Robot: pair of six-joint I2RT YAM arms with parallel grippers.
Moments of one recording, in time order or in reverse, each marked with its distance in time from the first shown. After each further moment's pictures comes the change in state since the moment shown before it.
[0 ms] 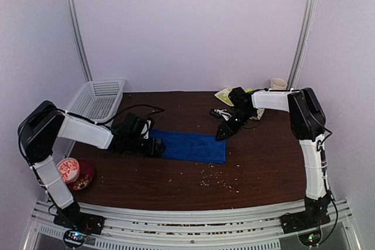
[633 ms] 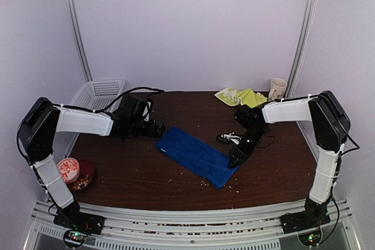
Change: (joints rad) left arm 0.038 0.006 0.183 -0.069 -0.124 0.103; right arm 0.110 -0.336 -0.472 -0.081 0.032 -0.045
